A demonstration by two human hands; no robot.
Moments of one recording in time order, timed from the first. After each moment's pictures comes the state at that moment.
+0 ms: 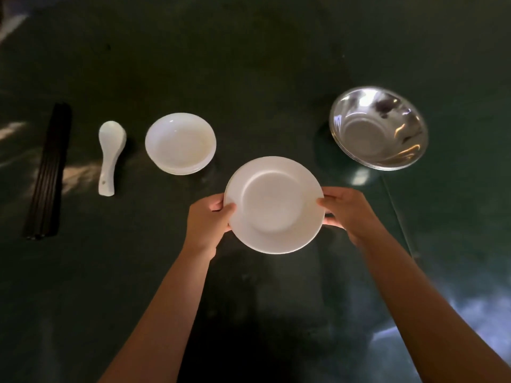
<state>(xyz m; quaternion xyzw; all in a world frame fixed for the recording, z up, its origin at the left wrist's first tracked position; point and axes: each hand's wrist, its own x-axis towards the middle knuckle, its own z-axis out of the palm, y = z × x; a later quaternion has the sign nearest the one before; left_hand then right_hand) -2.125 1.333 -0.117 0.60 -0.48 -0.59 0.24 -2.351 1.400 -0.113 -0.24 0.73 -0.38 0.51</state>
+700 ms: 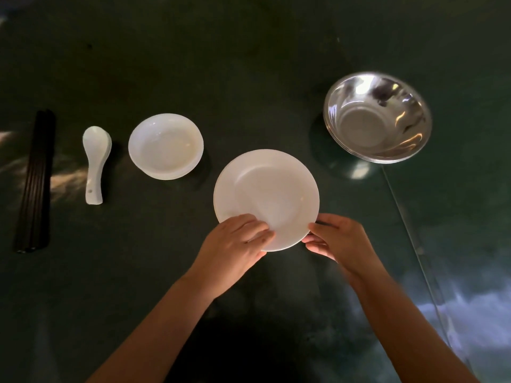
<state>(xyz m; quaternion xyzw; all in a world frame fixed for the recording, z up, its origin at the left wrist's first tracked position) -2.130 1.360 -0.130 0.20 -0.96 -0.11 0.12 -2.326 1.438 -0.125 -0.13 0.73 -0.42 0.53</state>
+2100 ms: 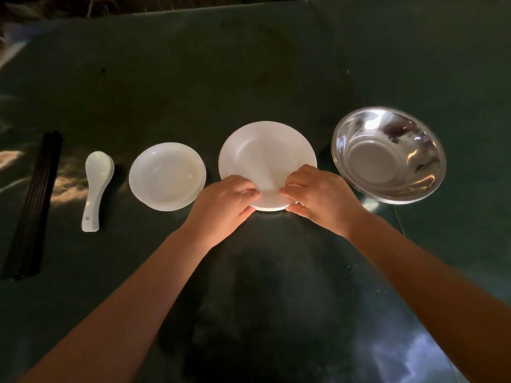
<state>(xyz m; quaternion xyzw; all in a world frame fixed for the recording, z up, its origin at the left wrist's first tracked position) -2.165 1.255 -0.118 0.28 -0.95 -0.08 0.10 -2.375 1.318 -0.114 -0.83 0.55 -0.06 -0.01</state>
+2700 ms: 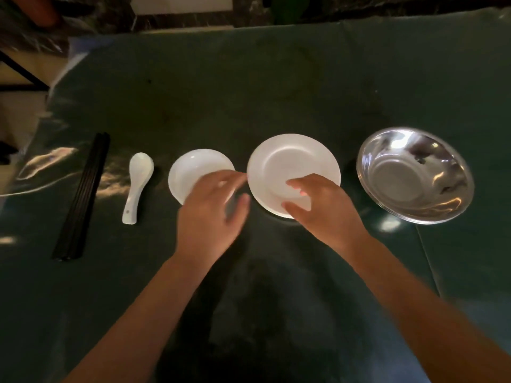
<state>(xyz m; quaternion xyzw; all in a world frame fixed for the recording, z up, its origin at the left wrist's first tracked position) -2.126 1.279 -0.086 0.49 -0.81 -0.11 0.31 -2.325 1.314 -0.093 -0.65 0.71 -0.20 0.18</state>
